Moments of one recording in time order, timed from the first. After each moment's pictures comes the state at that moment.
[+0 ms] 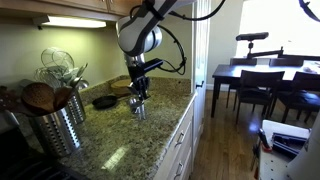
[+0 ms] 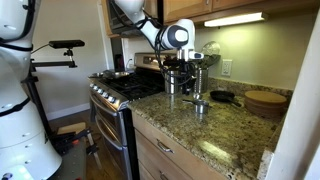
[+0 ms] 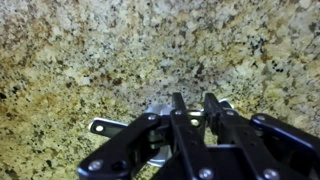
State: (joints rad) arm 0.07 0.42 -0.01 -1.80 -0.11 2.22 0.09
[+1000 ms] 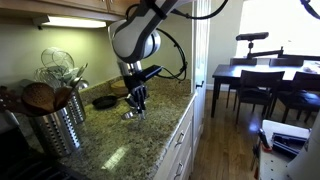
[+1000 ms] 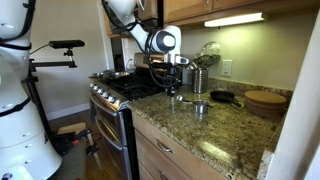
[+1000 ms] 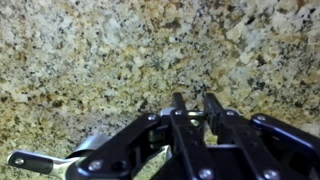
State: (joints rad) arm 0.08 0.38 0.09 -1.92 -0.11 2.22 0.03
